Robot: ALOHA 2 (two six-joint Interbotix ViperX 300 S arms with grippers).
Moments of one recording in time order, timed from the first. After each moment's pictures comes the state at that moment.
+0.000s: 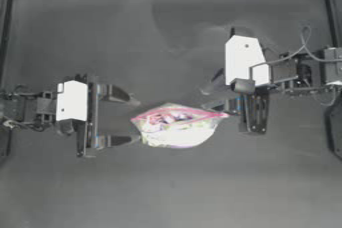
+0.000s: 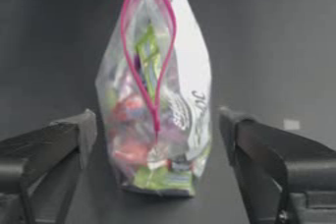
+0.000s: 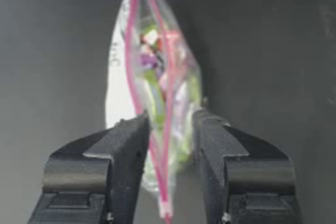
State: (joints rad) left arm 0.04 -0.25 0.98 -0.09 -0.33 0.14; right arm -0.10 -0.32 0.55 -0.01 0.56 0.01
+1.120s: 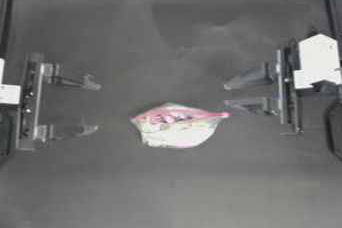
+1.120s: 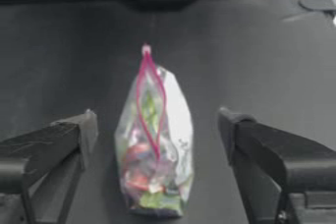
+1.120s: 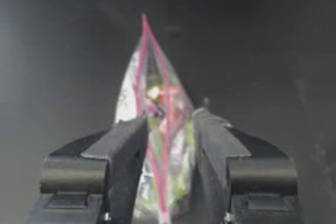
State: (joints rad) left arm 0.06 -0.75 0.99 -0.09 -0.02 0.13; right arm -0.11 -0.61 0.86 -0.03 0.16 0.01
